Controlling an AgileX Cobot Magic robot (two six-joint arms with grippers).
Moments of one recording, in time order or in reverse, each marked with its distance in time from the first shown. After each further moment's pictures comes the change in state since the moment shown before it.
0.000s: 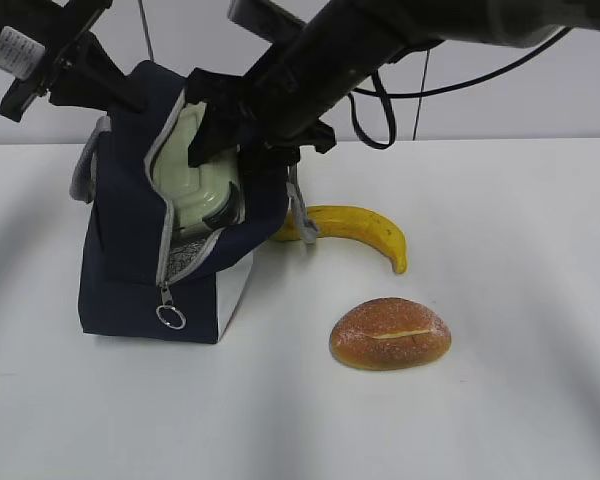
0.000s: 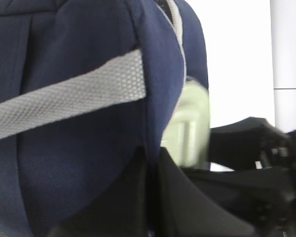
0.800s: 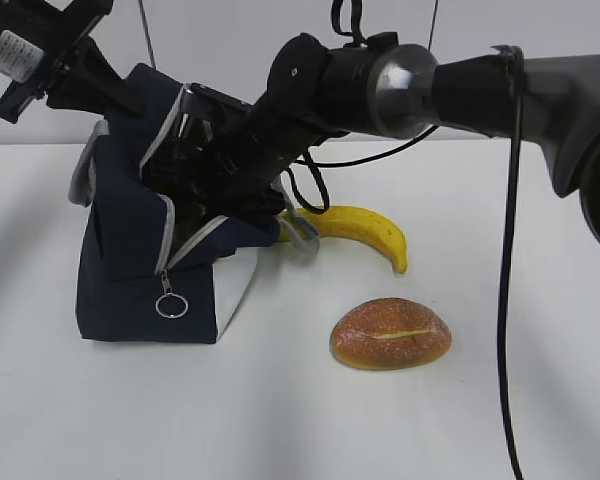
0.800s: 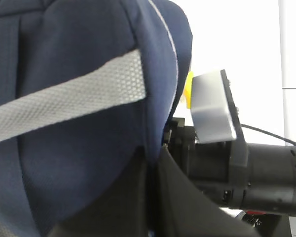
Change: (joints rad) left arm 0.000 0.001 0.000 0.023 -0.003 -0.001; right arm 0.084 0.237 -0.126 -0.026 -0.072 0.046
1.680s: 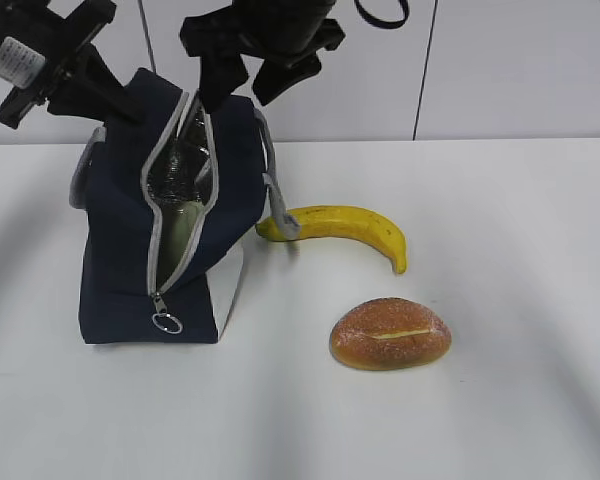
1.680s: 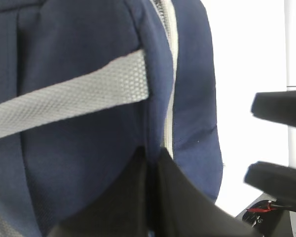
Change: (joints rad) left arm 0.000 0.012 0.000 0.010 0.005 0.000; right arm -0.053 -0.097 -0.408 -0.353 0.453 -0.029
